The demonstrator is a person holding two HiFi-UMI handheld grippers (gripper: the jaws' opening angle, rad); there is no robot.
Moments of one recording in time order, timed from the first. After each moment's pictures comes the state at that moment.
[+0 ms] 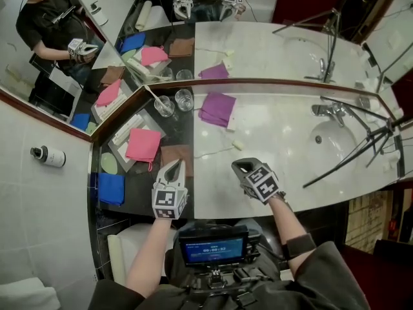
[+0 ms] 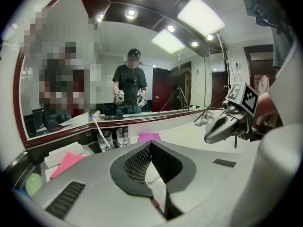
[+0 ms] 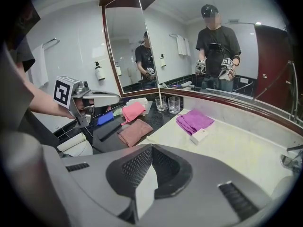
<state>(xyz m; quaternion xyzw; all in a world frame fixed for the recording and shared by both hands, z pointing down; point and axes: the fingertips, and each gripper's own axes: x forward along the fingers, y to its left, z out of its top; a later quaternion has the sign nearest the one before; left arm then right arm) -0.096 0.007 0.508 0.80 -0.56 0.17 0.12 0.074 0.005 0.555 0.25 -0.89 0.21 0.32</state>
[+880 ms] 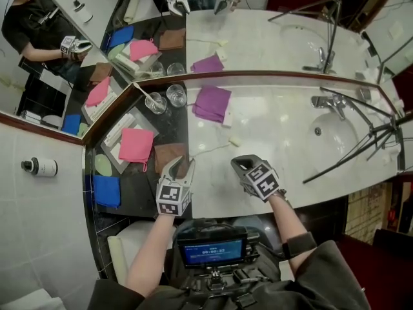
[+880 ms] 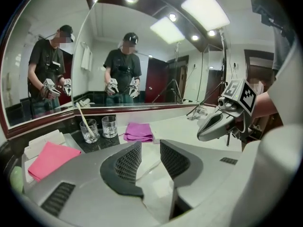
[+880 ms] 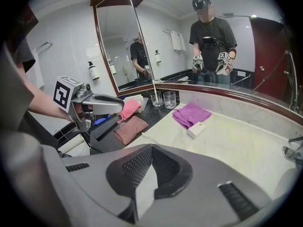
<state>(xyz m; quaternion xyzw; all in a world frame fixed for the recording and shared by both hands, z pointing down) -0.059 -0.012 0.548 0.82 -0.50 0.20 0.18 0.085 -0.008 0.575 0.26 -0.88 0.23 0.33</state>
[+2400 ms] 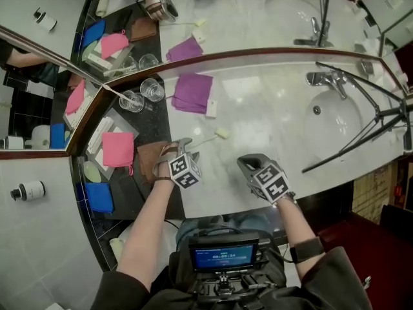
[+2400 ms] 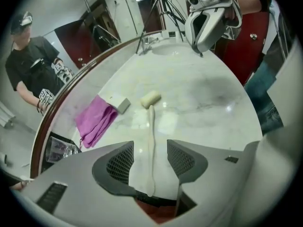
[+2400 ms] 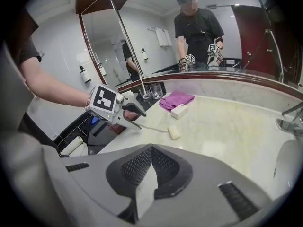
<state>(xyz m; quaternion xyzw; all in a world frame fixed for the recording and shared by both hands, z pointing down) 0.021 -0.043 0.707 0.80 -0.19 0.57 0.00 0.155 0.000 0.612 0.28 -0.86 0.29 0.32</state>
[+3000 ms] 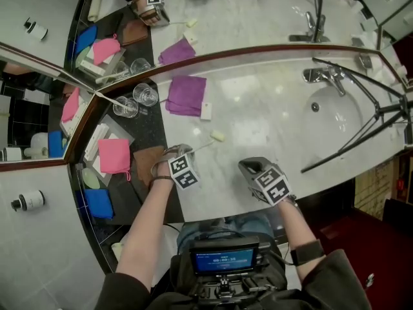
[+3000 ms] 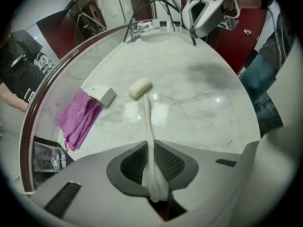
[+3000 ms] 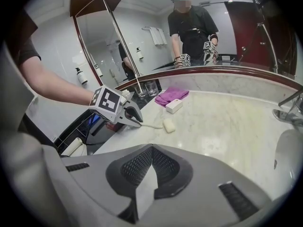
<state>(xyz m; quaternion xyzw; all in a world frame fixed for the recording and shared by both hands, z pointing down) 0.015 -0.034 0.747 0.77 -0.12 0.63 0.02 0.173 0.004 0.625 0.29 -0.85 0.31 0.32</state>
